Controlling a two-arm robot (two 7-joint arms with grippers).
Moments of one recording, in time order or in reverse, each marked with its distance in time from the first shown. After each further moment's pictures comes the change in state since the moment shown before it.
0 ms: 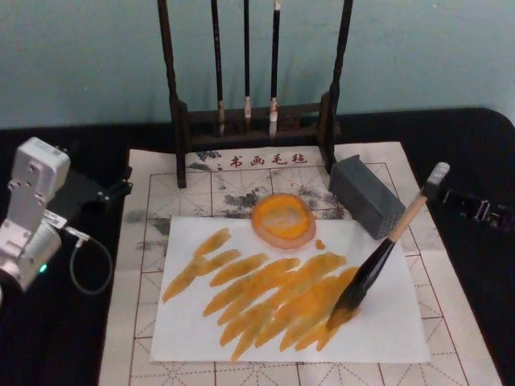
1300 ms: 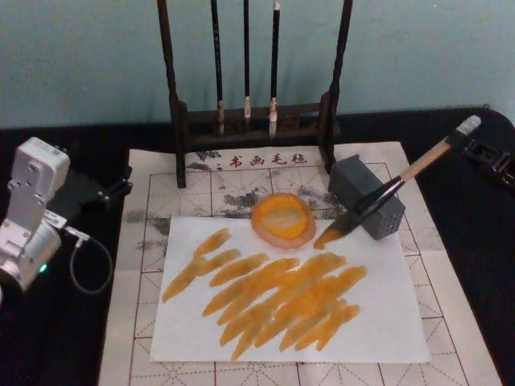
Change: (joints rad) left arm 0.000 0.000 0.000 0.000 0.000 0.000 0.000; right arm -0.030 -0.085 0.111 0.014 0.184 -0.047 -0.117
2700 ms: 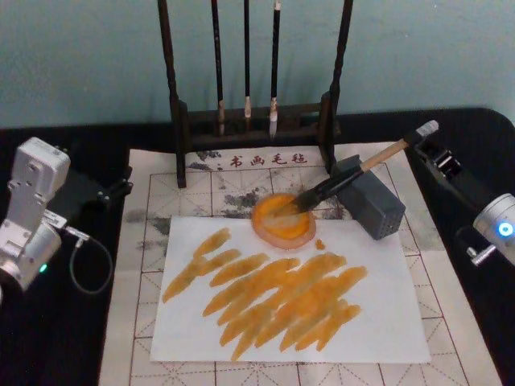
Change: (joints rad) left arm 0.000 0.000 0.000 0.000 0.000 0.000 0.000; right arm 0.051 -0.221 -0.034 0.055 -0.016 -0.142 -0.259
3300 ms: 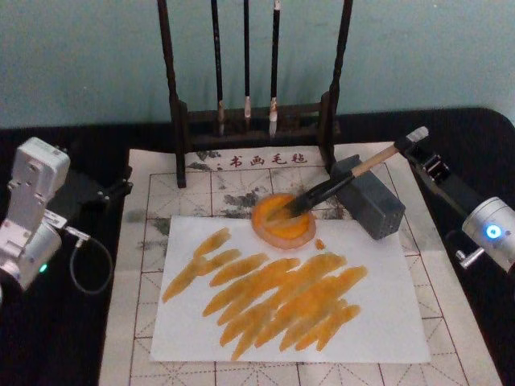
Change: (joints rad) left arm 0.000 0.000 0.000 0.000 0.000 0.000 0.000; right arm 0.006 -0.037 0.003 0.020 -0.015 0.014 -0.025
